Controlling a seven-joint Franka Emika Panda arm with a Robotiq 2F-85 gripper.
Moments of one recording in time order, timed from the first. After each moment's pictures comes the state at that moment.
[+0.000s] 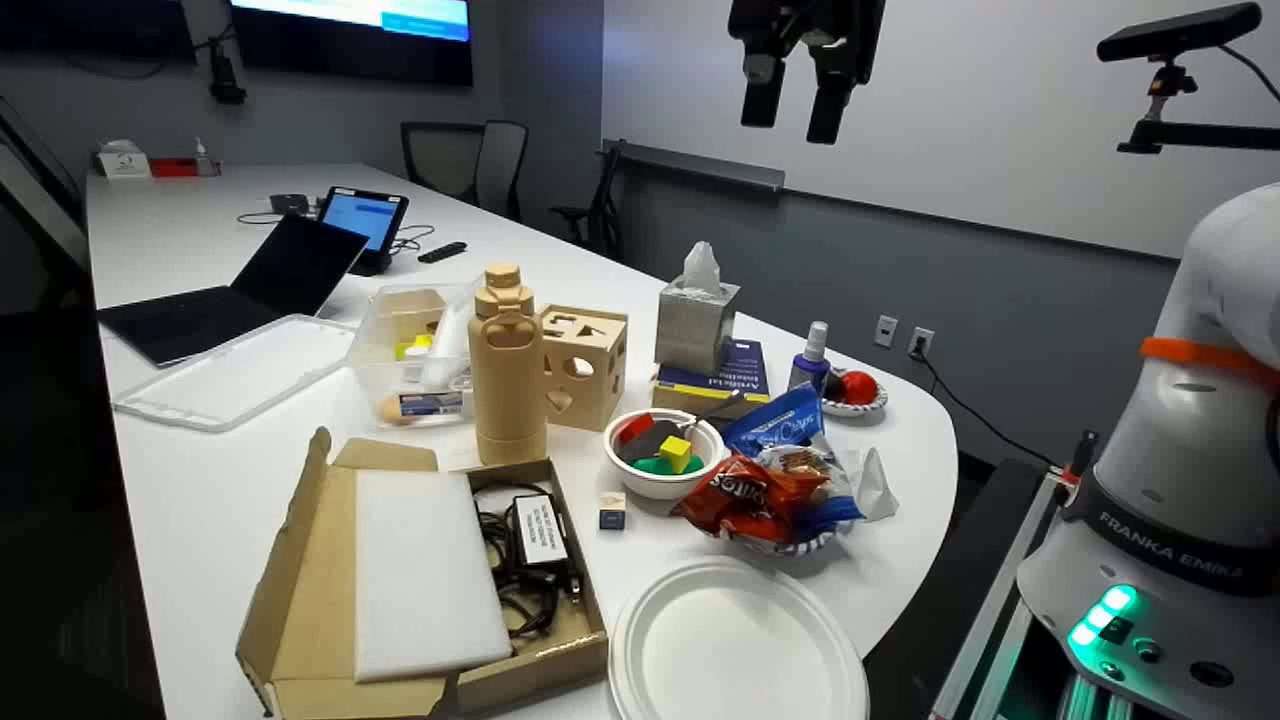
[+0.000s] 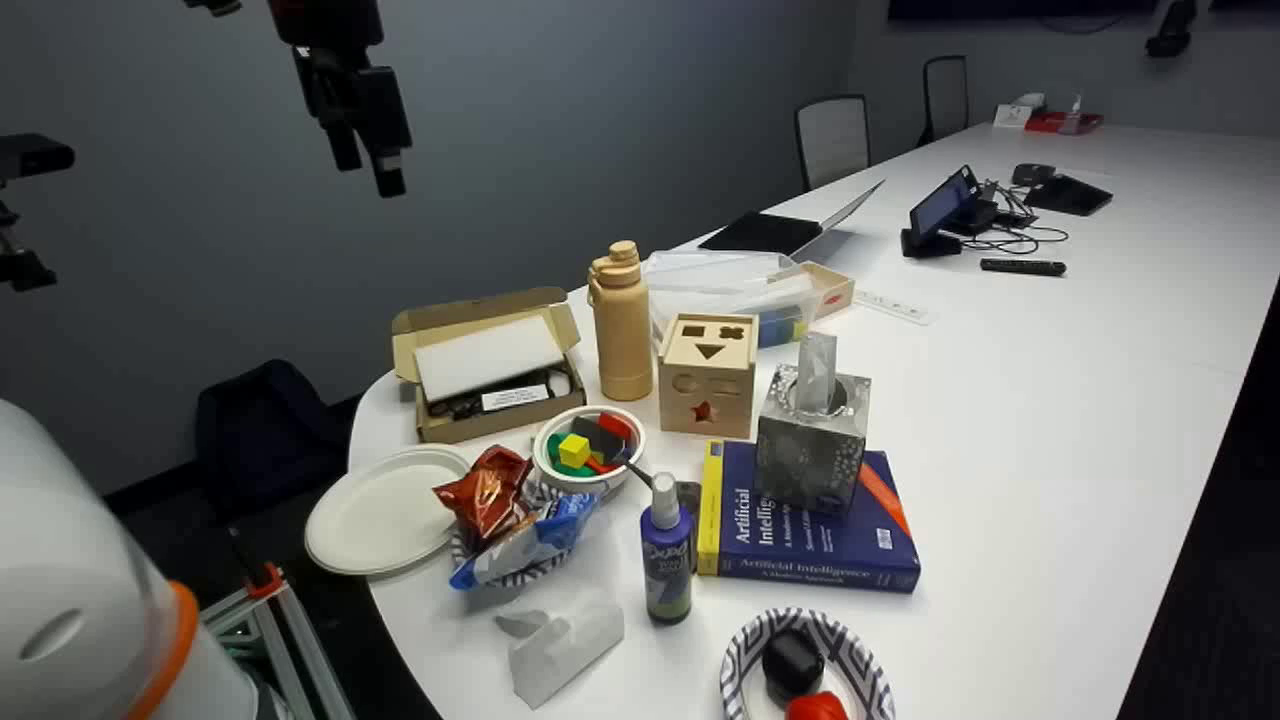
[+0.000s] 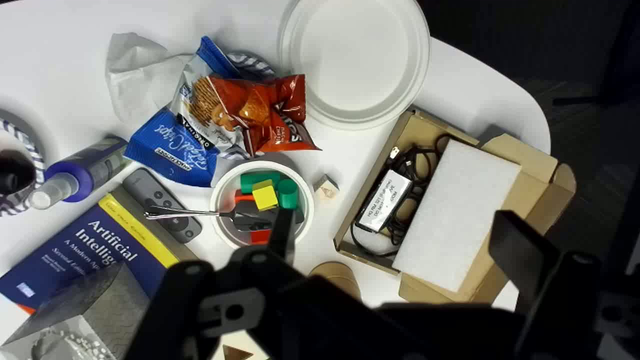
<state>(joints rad) 0.20 -0.73 0.26 -2.39 0.27 1.73 0.33</state>
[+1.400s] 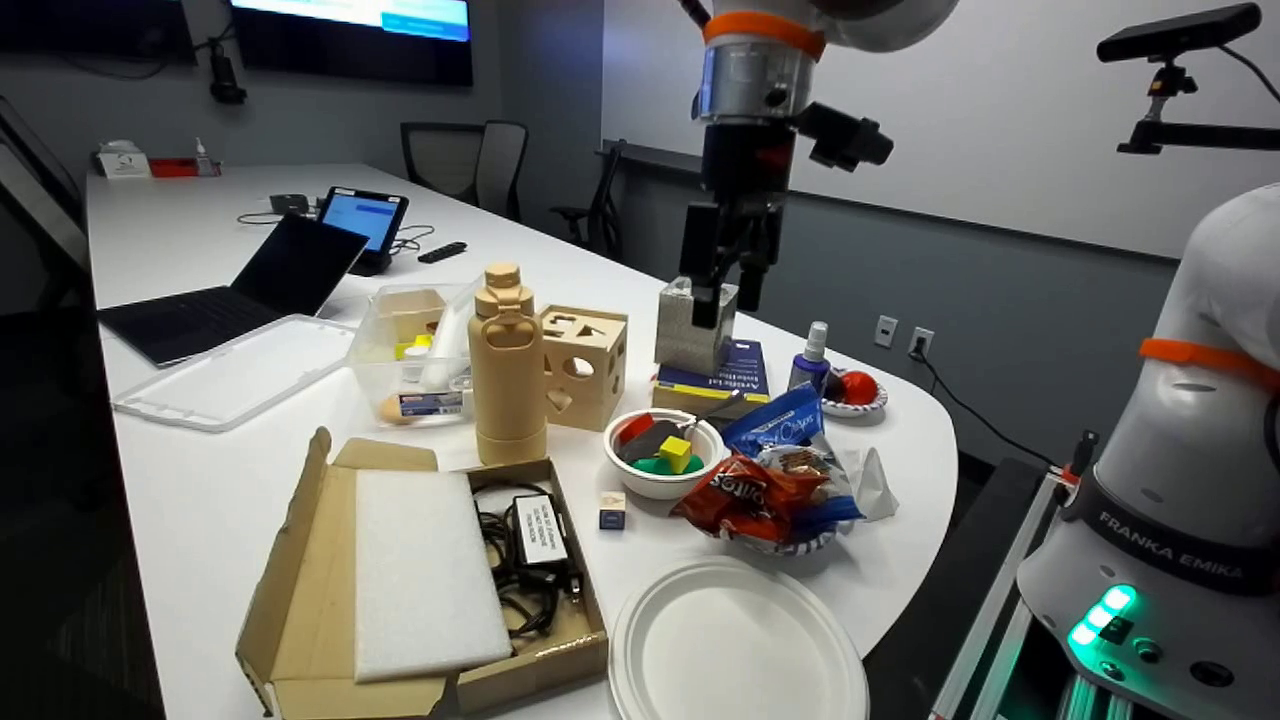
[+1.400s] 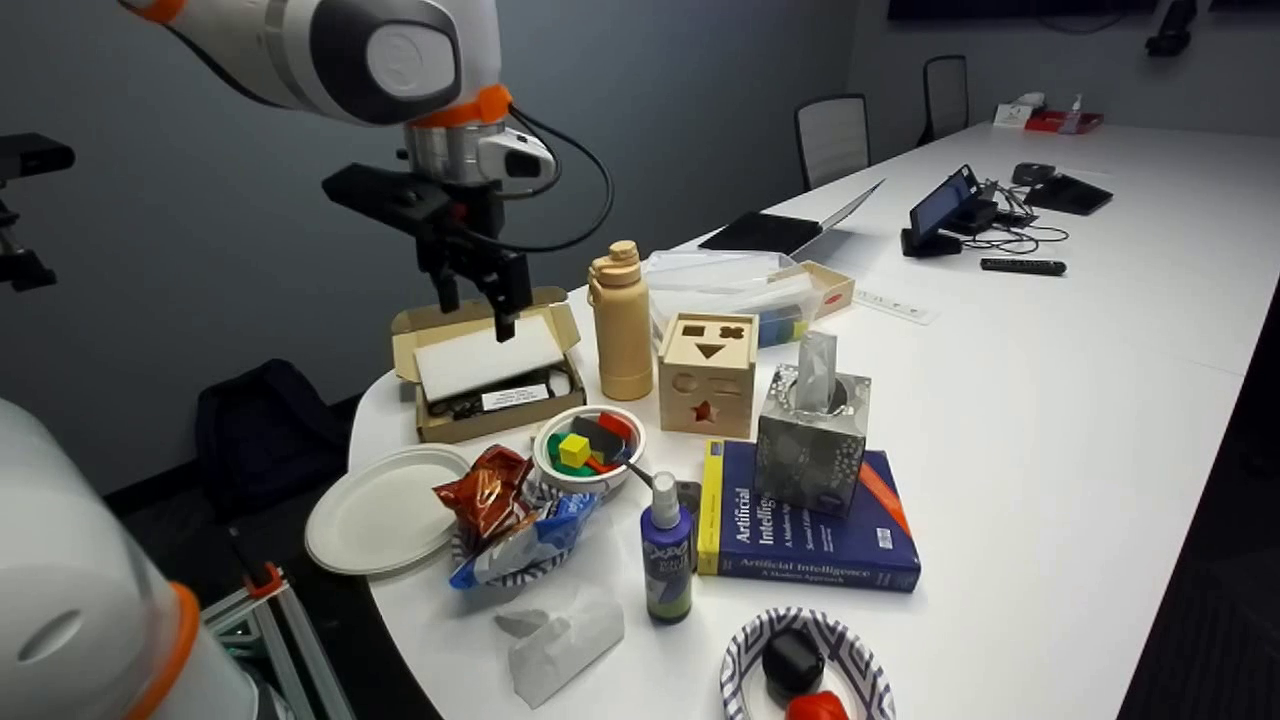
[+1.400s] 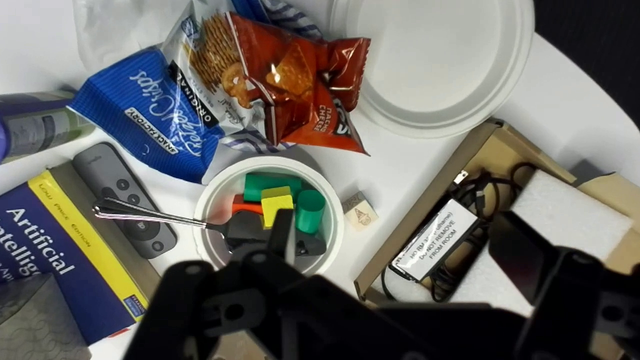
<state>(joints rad) 0.19 -0.44 0.23 -2.60 0.23 2.14 0.07</state>
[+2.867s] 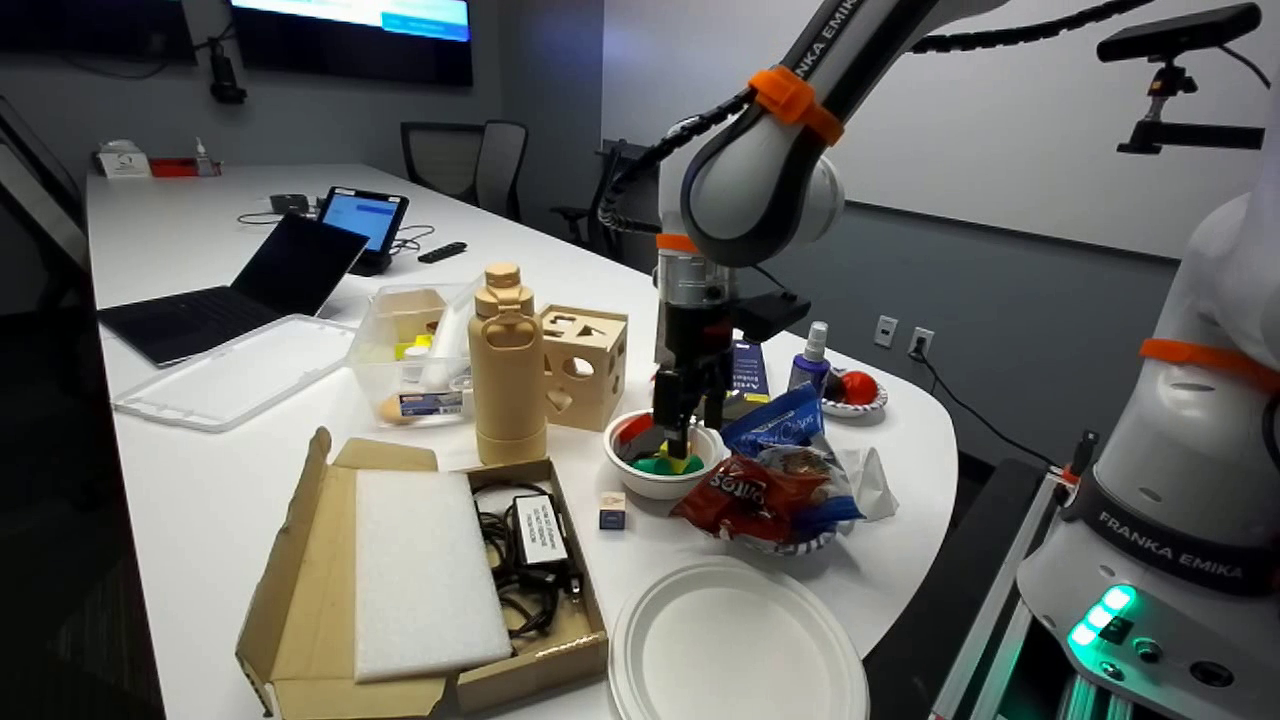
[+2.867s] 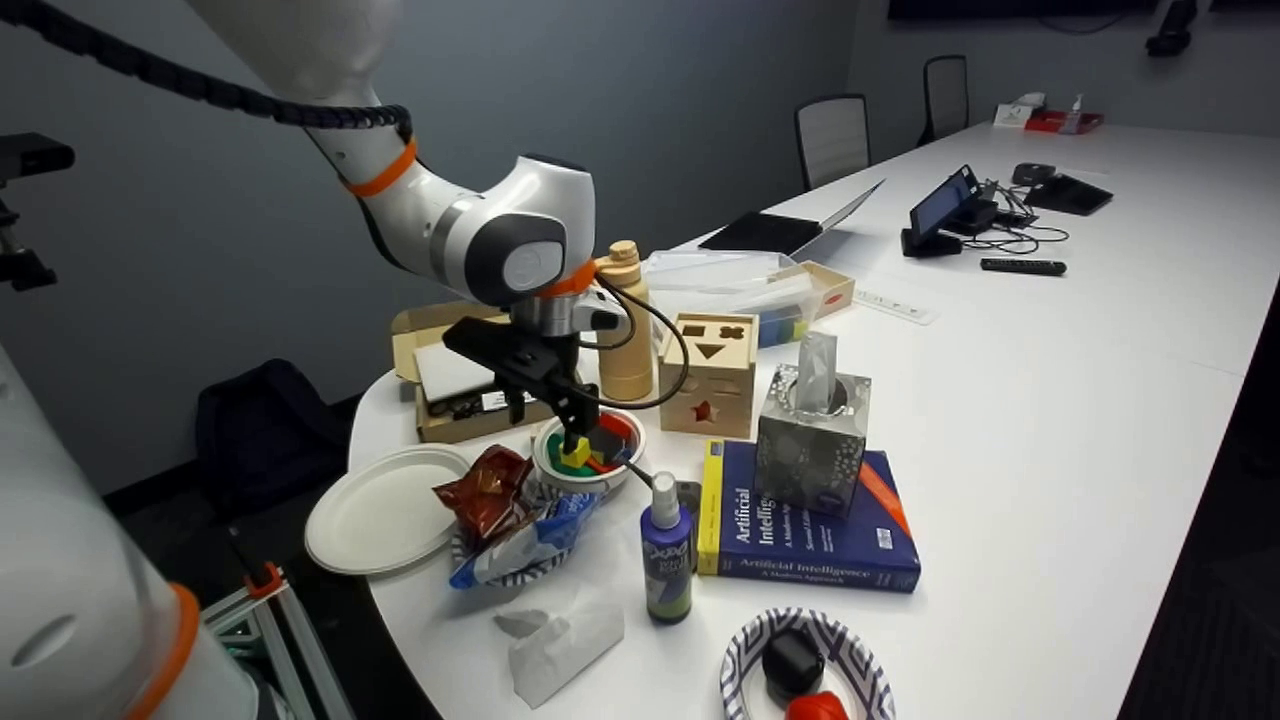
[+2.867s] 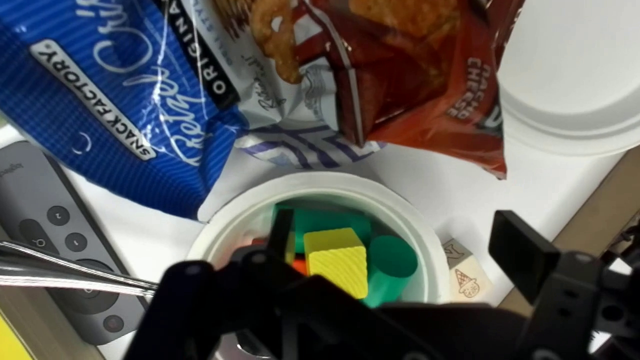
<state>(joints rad) 0.17 0.08 0.16 -2.57 0.17 2.53 -0.06</state>
